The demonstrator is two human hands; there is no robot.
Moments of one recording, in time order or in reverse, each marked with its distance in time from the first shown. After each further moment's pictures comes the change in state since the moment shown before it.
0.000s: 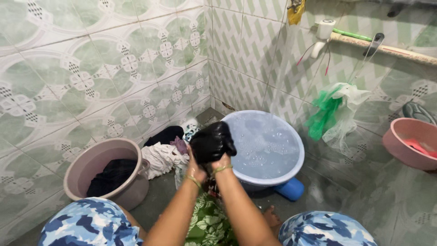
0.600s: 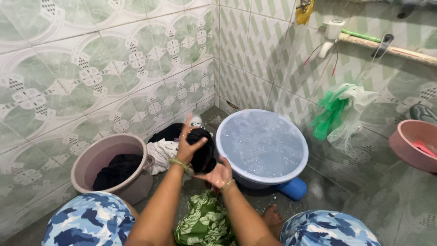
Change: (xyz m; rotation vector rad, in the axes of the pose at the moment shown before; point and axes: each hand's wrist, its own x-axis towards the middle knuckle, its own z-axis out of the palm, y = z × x) left_hand -0.043 0.086 0.058 1.023 -0.223 0.737; right_hand -0.115 0.018 0.078 -0.230 0.035 0.481
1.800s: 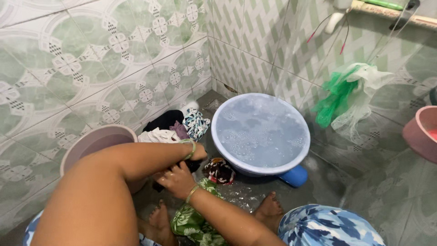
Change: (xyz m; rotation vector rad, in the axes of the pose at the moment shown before) left_hand 0.028 -0.217 0.002 1.456 -1.668 0.180; right_hand 0.013 0.090 0.079 -2.404 -0.096 -1.306
